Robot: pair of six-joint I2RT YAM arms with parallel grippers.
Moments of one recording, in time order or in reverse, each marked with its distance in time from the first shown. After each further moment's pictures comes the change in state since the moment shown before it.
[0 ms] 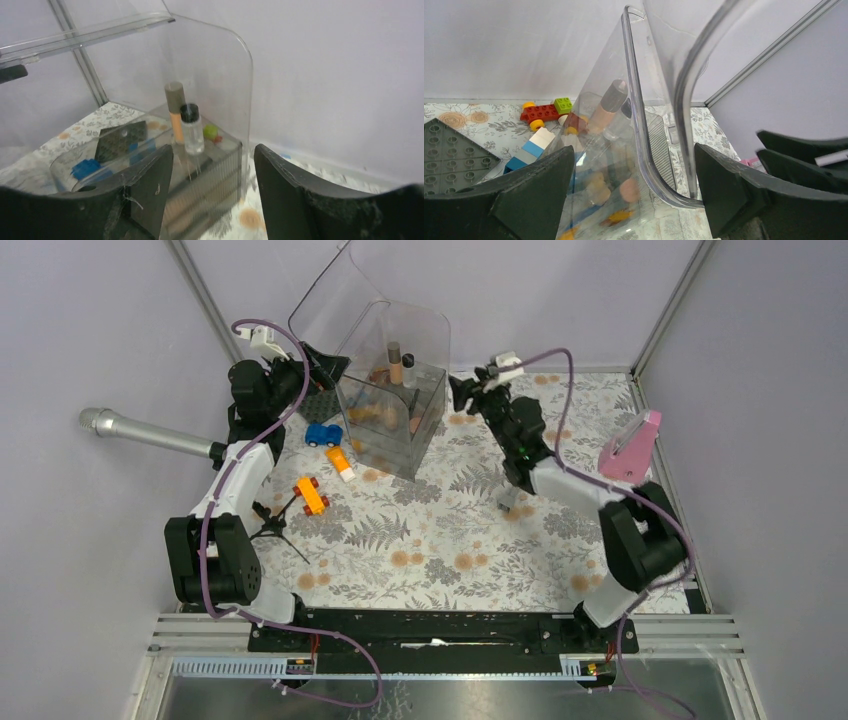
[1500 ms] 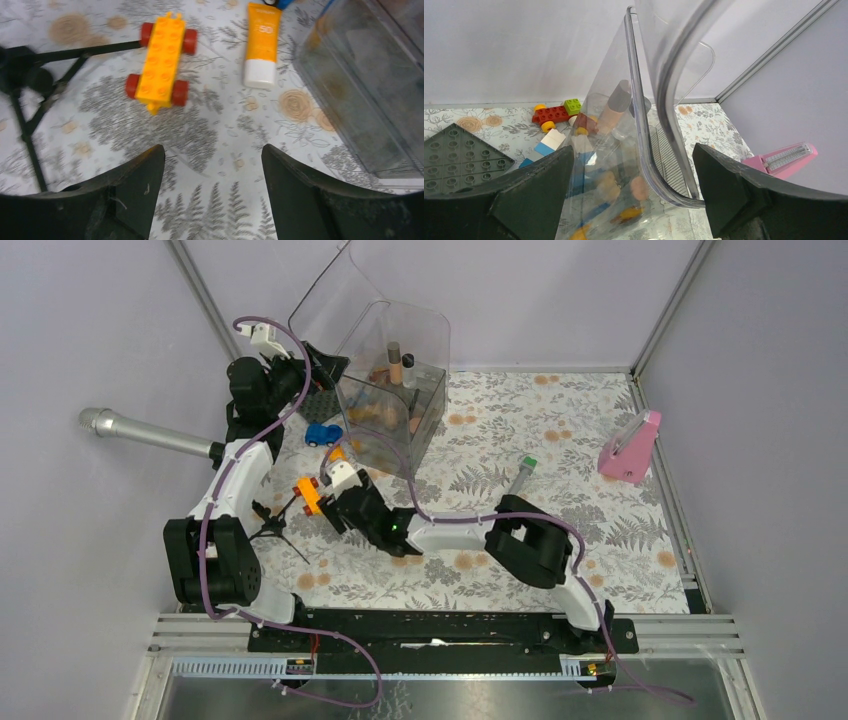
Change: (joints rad) left arm 0.001 -0.004 0.023 -0.047 -0.005 0.068; right arm 0.695 0.404 0.342 -0.605 0.441 0.116
